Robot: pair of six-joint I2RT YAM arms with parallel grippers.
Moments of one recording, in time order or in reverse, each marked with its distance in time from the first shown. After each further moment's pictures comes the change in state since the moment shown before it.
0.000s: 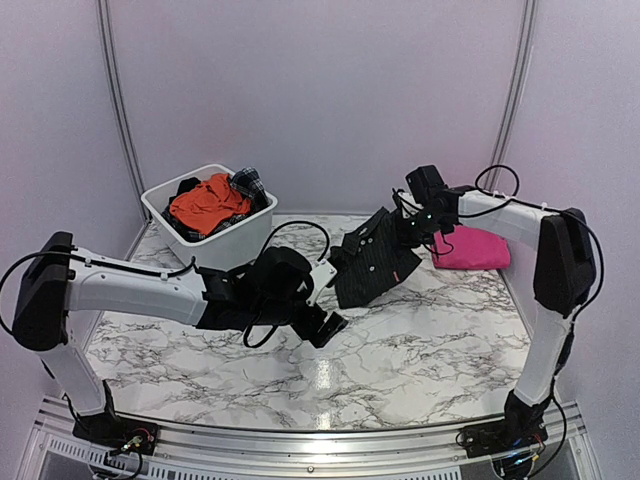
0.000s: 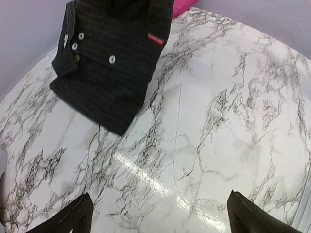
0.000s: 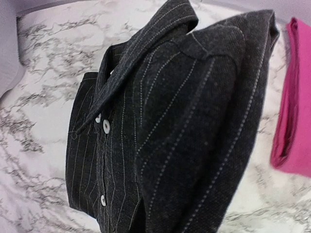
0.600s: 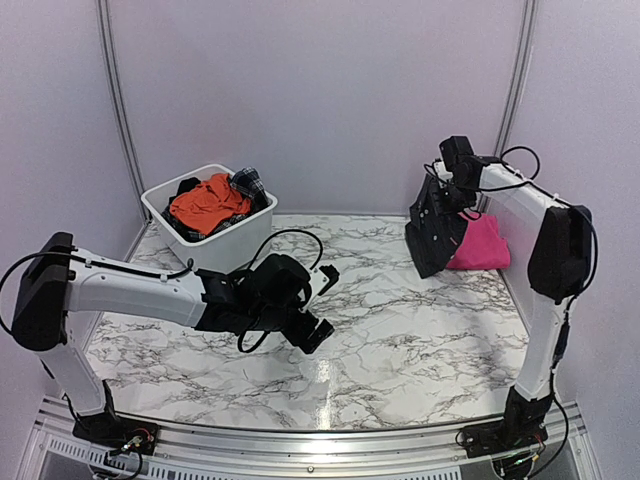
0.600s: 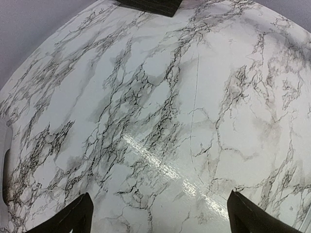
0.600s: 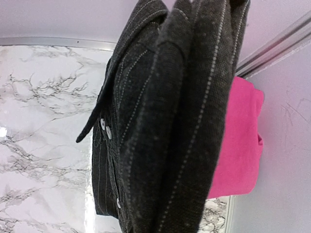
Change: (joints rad) left arm -0.001 -0.004 -0.024 -0.102 -0.066 -0.033; right arm -0.178 0.121 0.356 -0.197 0.358 -0.313
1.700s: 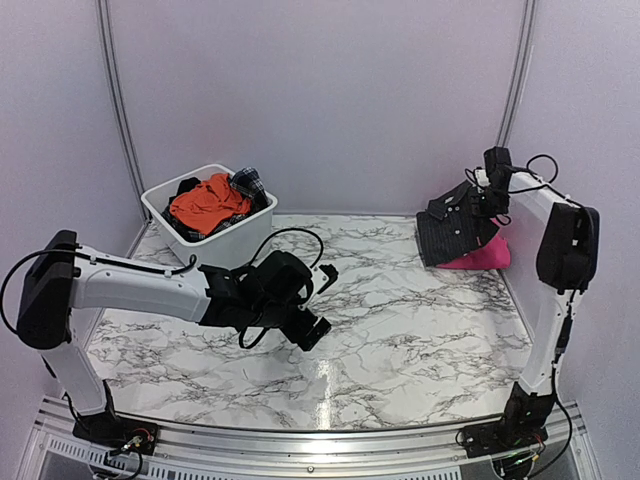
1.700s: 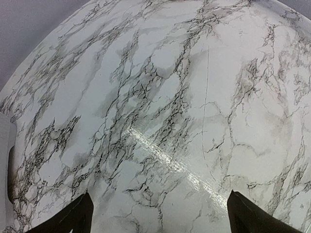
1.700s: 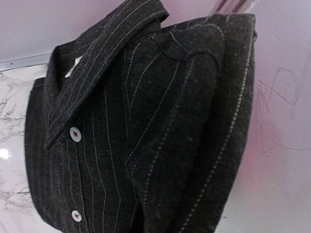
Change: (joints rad) left arm 0.020 0.025 0.033 -0.054 -0.011 0.021; right arm -0.274 0.076 0.029 0.076 -0.126 -0.045
